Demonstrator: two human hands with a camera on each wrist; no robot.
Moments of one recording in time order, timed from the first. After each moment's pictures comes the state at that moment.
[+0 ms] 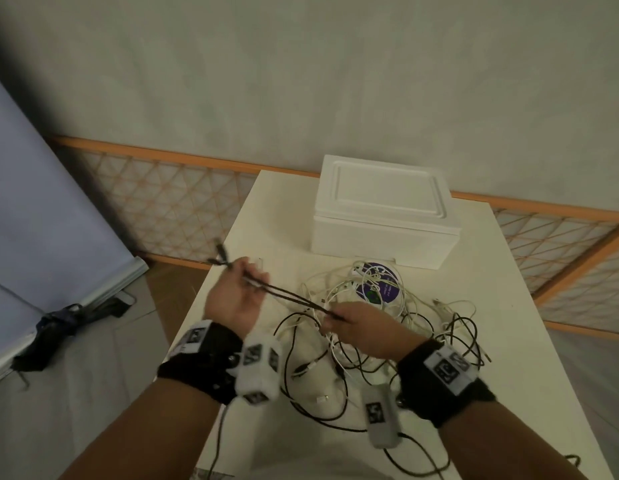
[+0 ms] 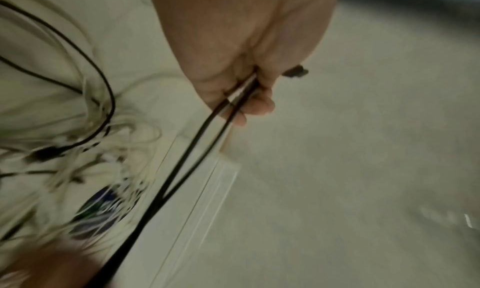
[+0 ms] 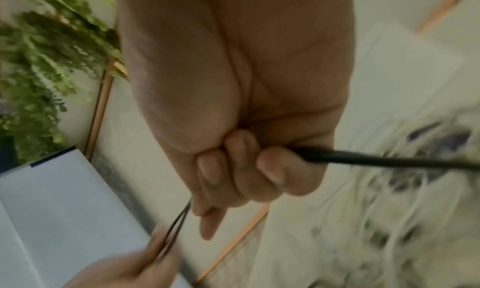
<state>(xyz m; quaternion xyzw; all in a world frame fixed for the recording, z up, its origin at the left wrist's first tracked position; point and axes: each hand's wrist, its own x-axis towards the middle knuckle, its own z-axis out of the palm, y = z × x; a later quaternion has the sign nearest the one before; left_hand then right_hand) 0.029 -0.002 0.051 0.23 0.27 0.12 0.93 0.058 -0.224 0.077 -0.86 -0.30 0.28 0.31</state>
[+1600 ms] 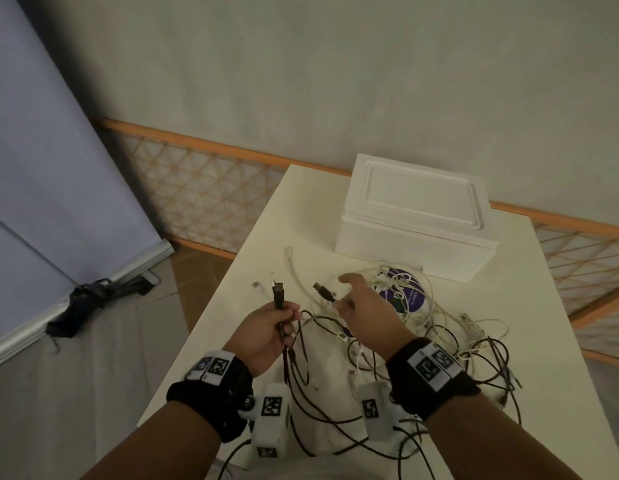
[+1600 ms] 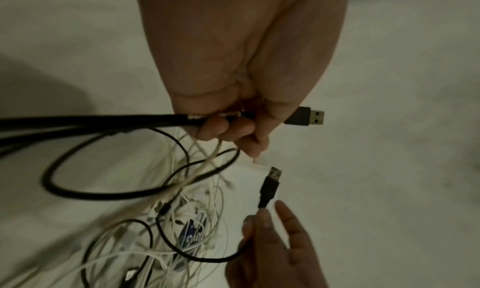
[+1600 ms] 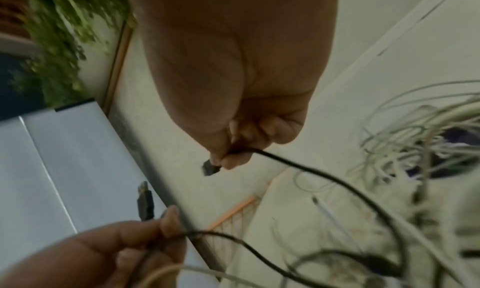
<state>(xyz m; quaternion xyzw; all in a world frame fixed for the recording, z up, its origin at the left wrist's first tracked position) -0.014 -0.017 0.021 0.41 0.30 -0.04 0.86 0.077 -0.191 0.047 -0.89 -0.26 0.16 0.35</state>
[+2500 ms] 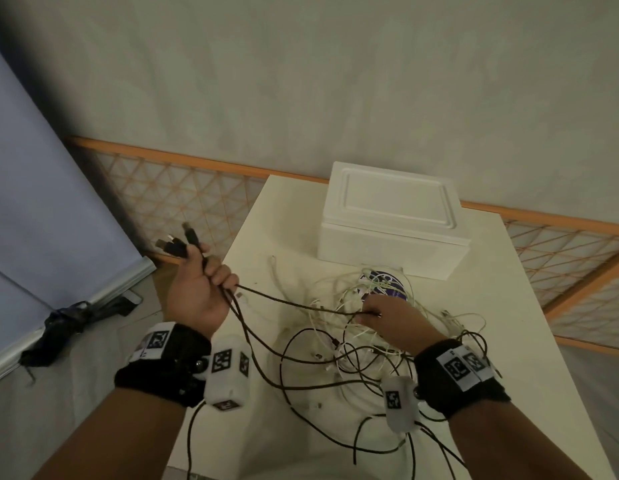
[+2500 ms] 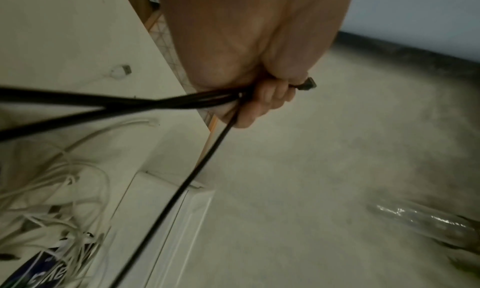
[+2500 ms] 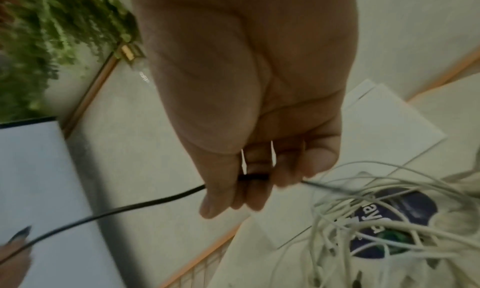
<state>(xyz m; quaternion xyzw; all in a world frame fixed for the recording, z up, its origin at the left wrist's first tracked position) 0.013 0.035 0.083 0.27 0.20 0.21 0.92 0.099 -0.250 0.057 -0.93 -0.23 0.18 0.22</state>
